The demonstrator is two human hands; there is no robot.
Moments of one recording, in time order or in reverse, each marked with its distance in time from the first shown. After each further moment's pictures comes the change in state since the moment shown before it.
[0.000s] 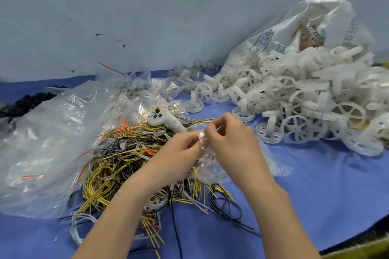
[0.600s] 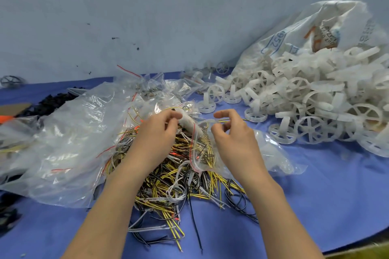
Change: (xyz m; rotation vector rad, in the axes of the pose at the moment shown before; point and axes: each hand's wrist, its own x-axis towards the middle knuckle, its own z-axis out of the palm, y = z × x) left_hand -0.003 -0.027 -0.062 0.325 0.458 0.033; right_hand -0.005 -0.013 0.022 0.149 0.004 -0.039
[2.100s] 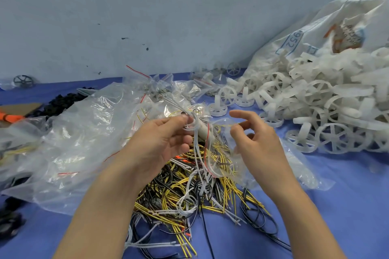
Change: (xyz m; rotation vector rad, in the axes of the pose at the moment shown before) left_hand -0.003 0.012 -0.022 -0.987 -0.200 -0.421; right_hand 0.008 0.011 -0.007 0.211 -0.059 -0.061
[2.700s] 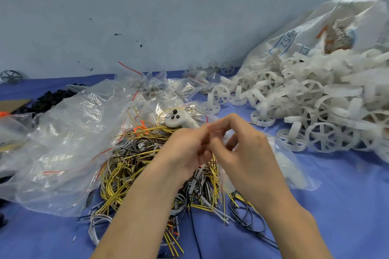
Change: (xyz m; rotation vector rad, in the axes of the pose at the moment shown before) left_hand 0.021 -0.032 0.063 -0.047 -0.024 -0.211; right_hand -0.018 -0.007 0.001 -0.250 0.013 -0.306
